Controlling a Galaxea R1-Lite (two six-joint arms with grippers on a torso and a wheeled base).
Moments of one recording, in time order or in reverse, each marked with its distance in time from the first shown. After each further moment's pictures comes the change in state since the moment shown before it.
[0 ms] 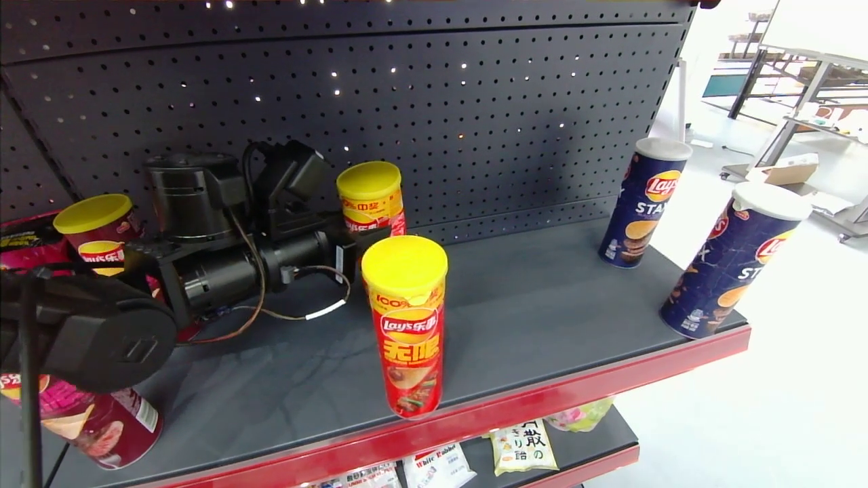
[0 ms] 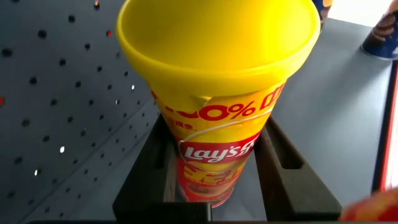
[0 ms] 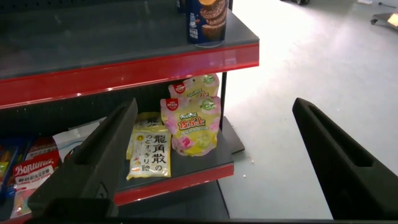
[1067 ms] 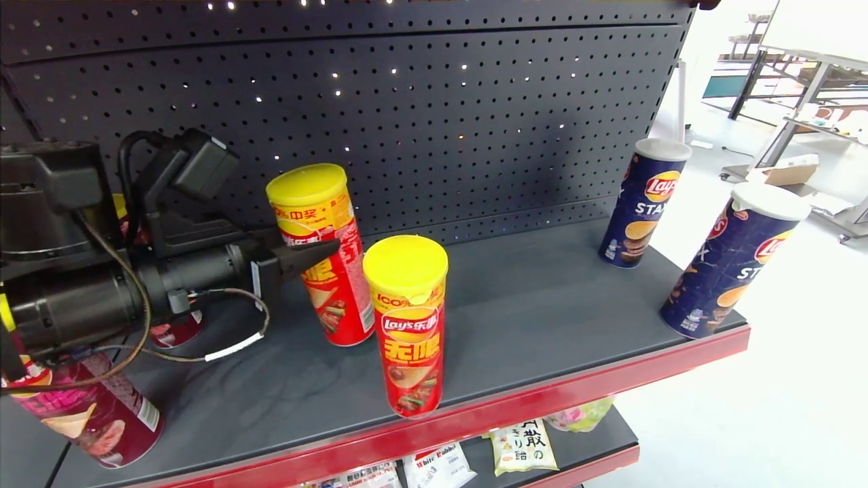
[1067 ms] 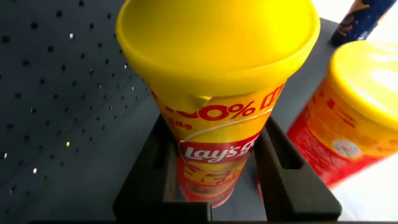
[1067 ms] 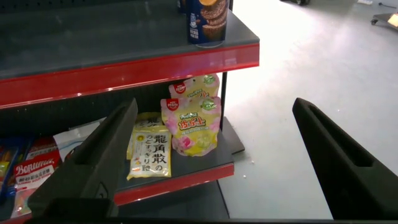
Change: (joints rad) left arm 0.050 -0.289 0.121 0.214 -0.044 -0.055; right arm 0.000 0.000 0.000 0.000 0.000 0.000
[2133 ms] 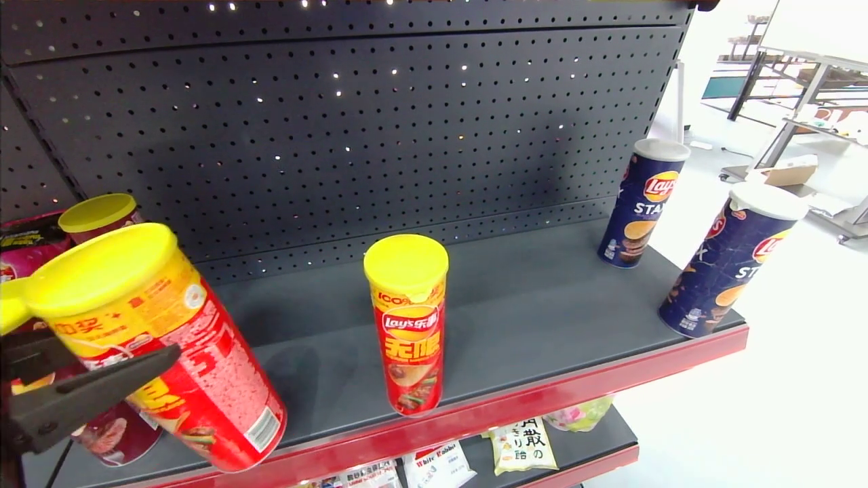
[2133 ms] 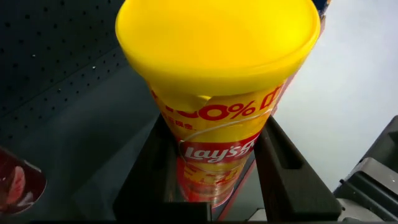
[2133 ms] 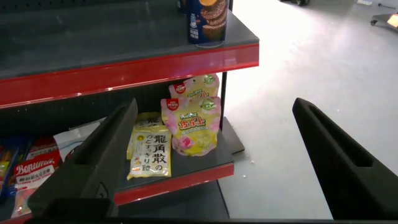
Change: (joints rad) left arm 0.121 -0.578 0.165 0.438 -0.109 0.001; right arm 0.000 0.001 0.000 0.000 0.000 0.000
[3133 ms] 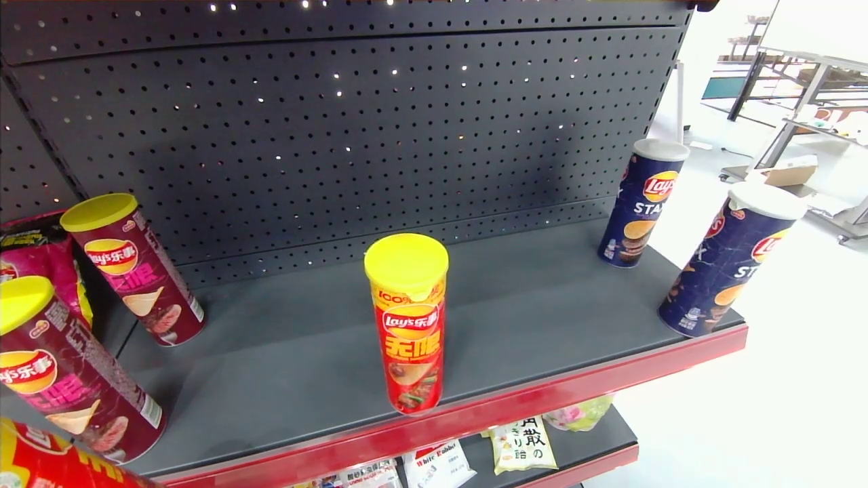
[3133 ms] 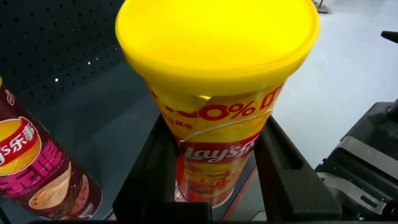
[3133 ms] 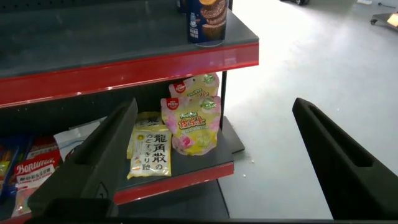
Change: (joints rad) left arm 0.018 -0.484 0.081 0.288 -0.003 -0.007; right arm 0.000 0.005 0.001 0.000 -0.001 0.001
